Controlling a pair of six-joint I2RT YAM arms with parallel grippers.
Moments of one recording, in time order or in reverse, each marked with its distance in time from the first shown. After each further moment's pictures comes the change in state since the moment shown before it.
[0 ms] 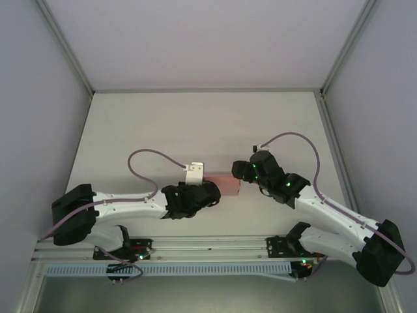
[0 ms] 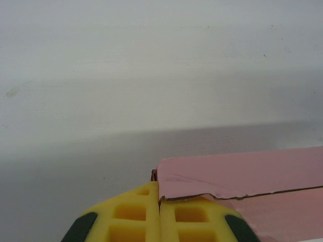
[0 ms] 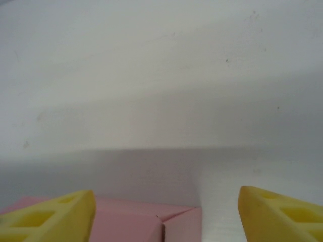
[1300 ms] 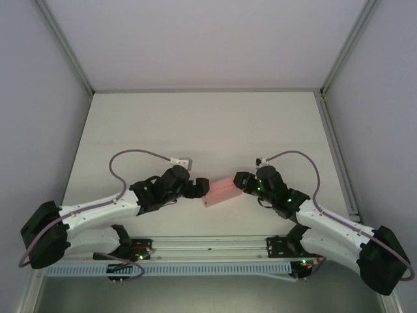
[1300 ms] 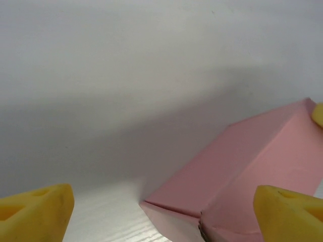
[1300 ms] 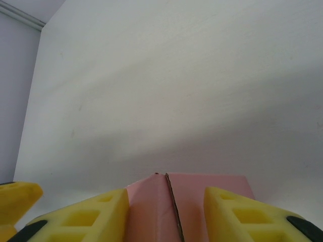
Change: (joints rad) left arm 0.265 -0.284 -0.220 0.174 0.608 0.150; right arm -0.006 -0.085 -0.282 0.326 -0.160 0.189
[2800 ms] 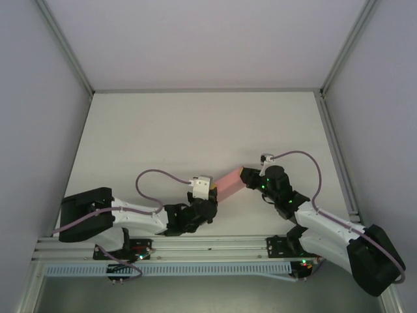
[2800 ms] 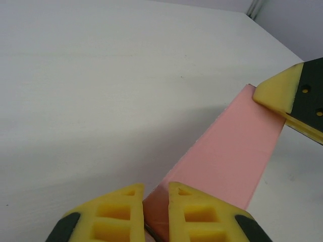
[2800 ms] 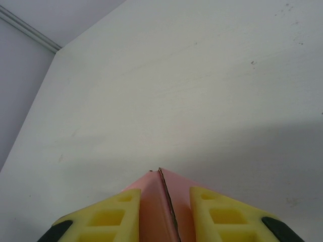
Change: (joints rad) left arm -0.396 0.362 -0.052 0.542 -0.675 0.055; right arm -0.132 0.040 -0.117 0.299 -0.045 -0.211
